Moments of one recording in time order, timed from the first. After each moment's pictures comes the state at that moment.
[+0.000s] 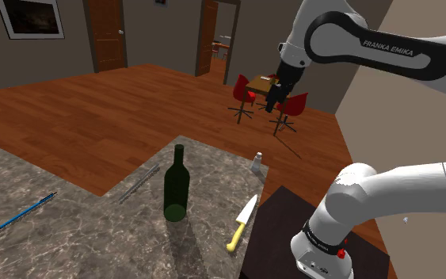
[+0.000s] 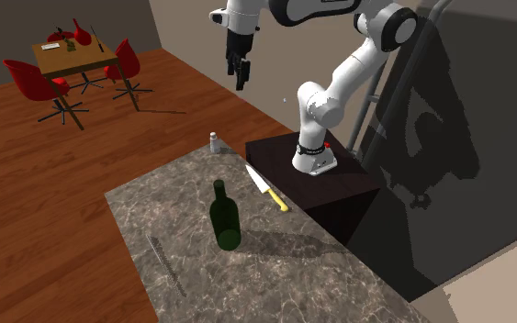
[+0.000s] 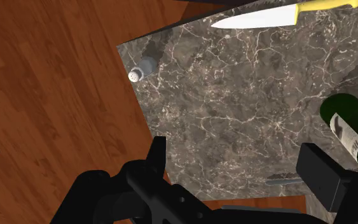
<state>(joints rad) -0.02 -0.82 0.04 -2.34 -0.10 1.67 -0.07</state>
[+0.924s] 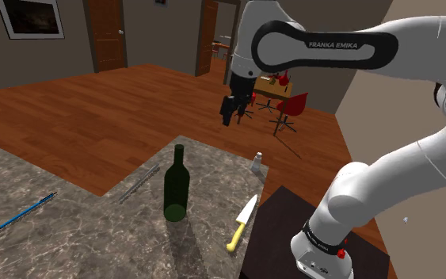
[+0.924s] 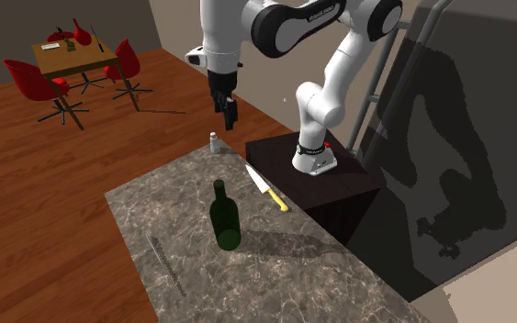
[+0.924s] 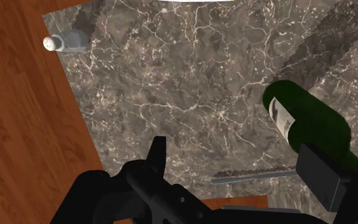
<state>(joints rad) 0.06 -0.50 0.20 -2.23 0.02 1.79 0.09</state>
